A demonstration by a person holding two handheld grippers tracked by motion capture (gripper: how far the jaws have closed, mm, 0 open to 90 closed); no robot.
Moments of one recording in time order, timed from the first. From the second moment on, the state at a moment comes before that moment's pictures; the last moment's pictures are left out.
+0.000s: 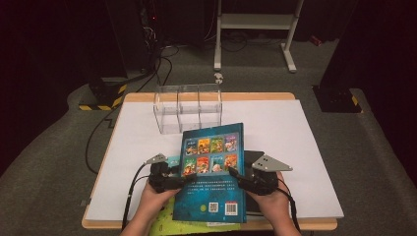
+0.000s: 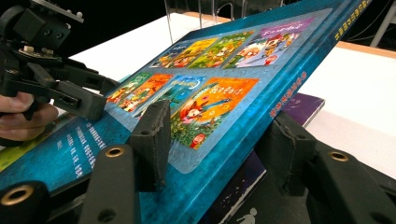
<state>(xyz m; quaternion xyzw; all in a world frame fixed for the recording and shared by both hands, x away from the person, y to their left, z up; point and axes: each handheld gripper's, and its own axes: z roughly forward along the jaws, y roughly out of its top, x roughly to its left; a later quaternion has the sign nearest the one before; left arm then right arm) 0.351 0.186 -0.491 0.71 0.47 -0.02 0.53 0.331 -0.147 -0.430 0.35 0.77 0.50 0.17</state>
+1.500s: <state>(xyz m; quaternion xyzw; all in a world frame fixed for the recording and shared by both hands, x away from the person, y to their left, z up) 0.332 0.217 -0.404 0.65 0.39 0.26 0.60 0.345 -0.118 -0.358 0.30 0.72 0.57 0.25</state>
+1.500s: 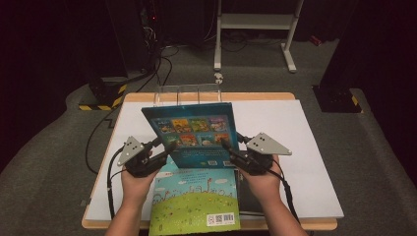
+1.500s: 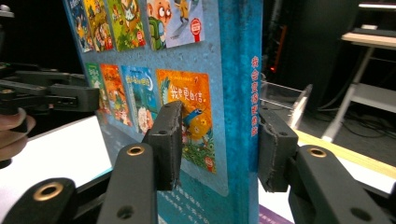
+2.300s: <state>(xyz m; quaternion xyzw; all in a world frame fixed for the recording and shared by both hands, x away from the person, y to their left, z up) 0.320 0.275 -0.408 0.63 0.44 0.25 0.59 0.355 -0.081 -0.384 0.22 0.78 0.56 0.14</state>
